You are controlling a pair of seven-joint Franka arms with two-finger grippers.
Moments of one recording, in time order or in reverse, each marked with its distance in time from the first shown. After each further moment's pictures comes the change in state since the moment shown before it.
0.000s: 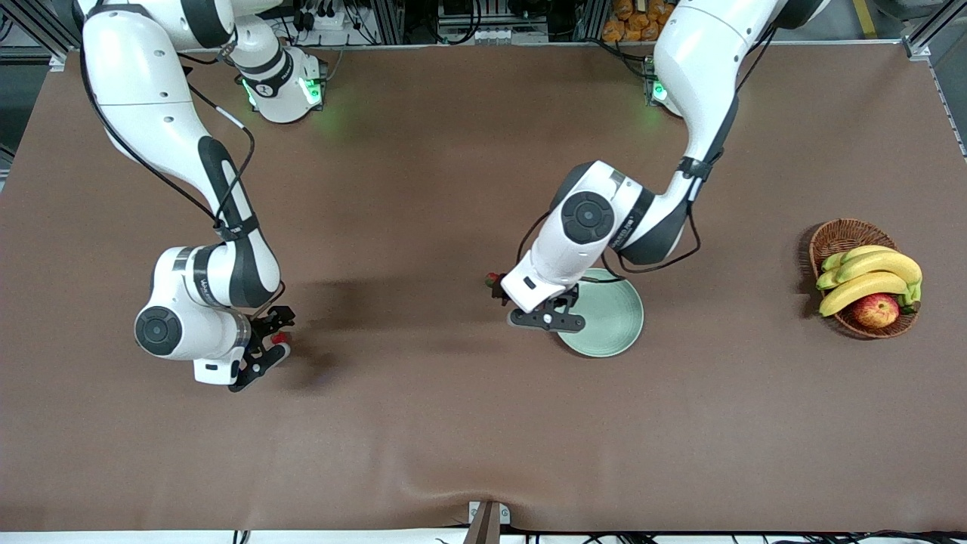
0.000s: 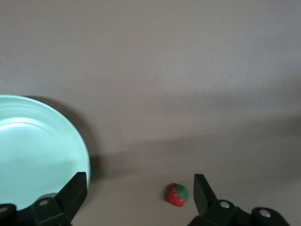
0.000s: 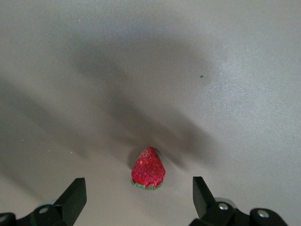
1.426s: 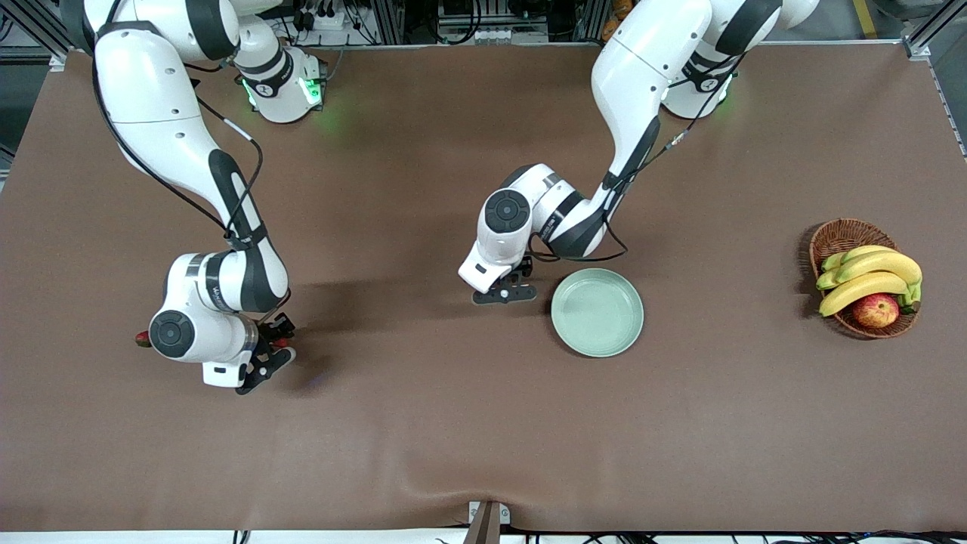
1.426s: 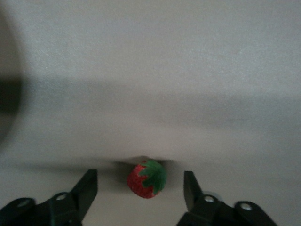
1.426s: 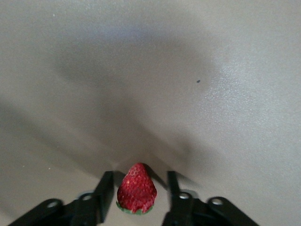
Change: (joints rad) left arm -0.154 0.154 0.018 0.002 0.069 0.043 -0.352; right arm 0.000 0.041 0.000 0.005 0.001 0.052 -0.001
